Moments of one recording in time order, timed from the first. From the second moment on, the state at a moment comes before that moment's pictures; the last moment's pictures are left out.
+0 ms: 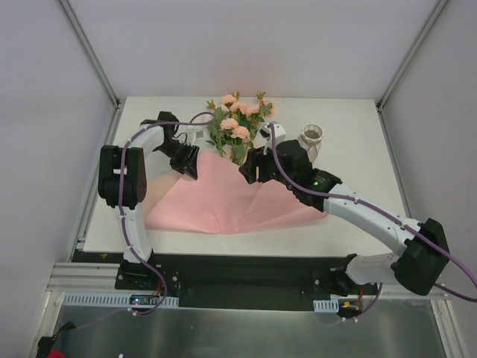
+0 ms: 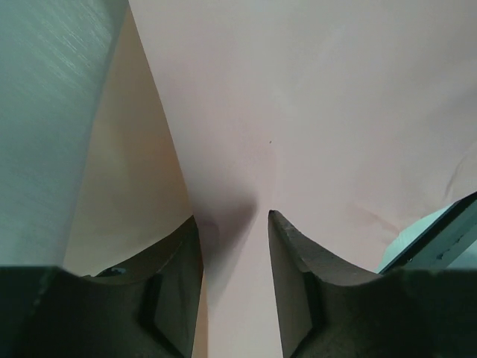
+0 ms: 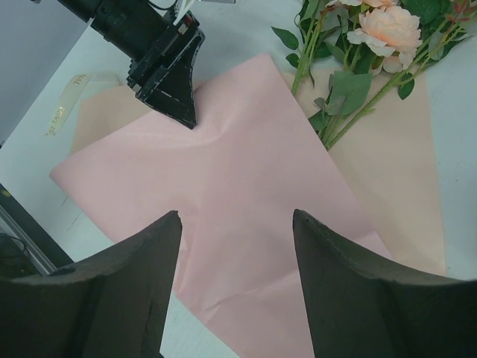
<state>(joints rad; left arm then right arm) -0.09 2.04 1.49 -0.90 0.60 0.31 0.83 1.30 1.03 -0.14 0.06 0.34</state>
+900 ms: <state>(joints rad) -0.20 1.36 1.28 -0.95 0.78 0.37 0.80 1.30 1.20 -0.25 0.14 0.26</state>
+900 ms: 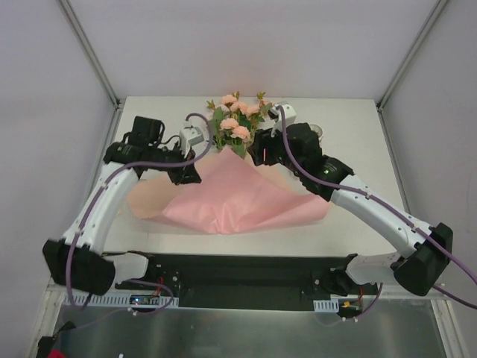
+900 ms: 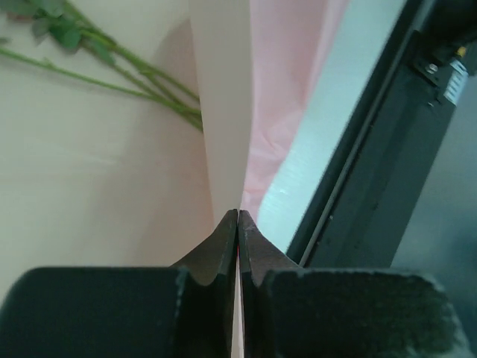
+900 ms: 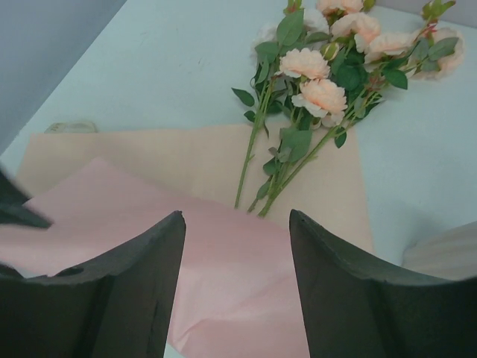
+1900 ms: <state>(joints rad) -0.22 0.52 1.24 -1.48 1.09 1.15 1.04 1.42 1.08 -0.38 0.18 0.33</state>
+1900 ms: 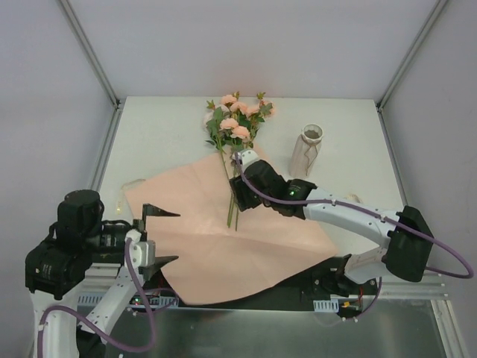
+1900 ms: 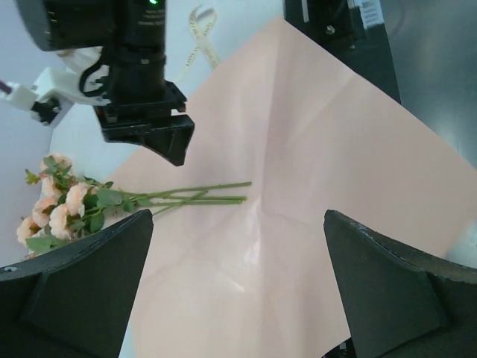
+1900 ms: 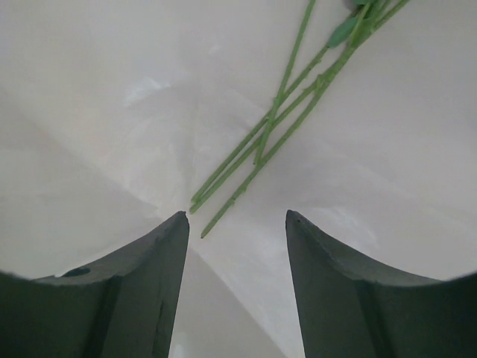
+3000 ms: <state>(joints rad) -0.22 1.26 1.22 -1.04 0.39 0.17 0.73 2.38 2.05 -0.60 0.01 0.19</state>
